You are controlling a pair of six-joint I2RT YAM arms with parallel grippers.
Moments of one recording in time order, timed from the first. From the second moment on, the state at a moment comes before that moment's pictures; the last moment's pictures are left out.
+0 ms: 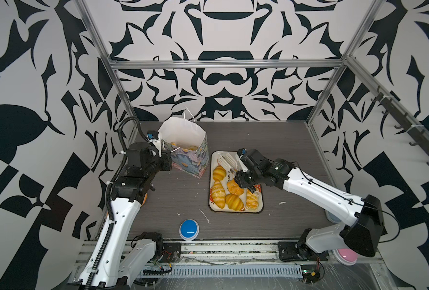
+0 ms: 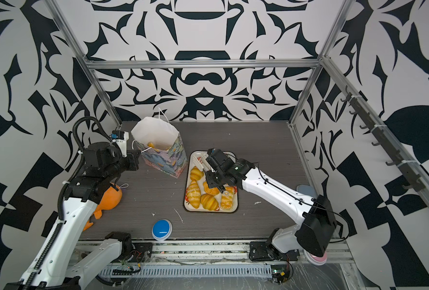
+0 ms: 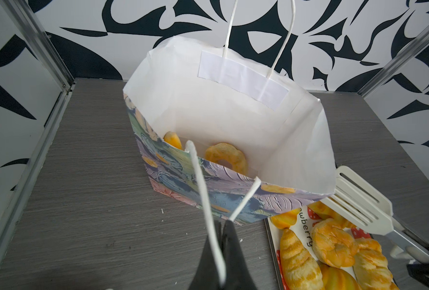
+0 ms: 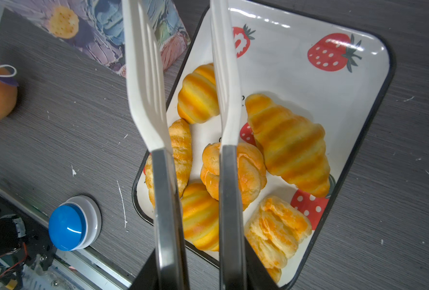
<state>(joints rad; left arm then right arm) -0.15 0.92 1.02 -0.59 0.15 -0.14 0.82 1.43 1.21 -0.80 0.02 0.47</state>
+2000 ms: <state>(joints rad) -0.16 0.92 1.02 -0.59 0.15 -0.14 0.82 1.71 1.21 -0.72 -0.01 0.46</state>
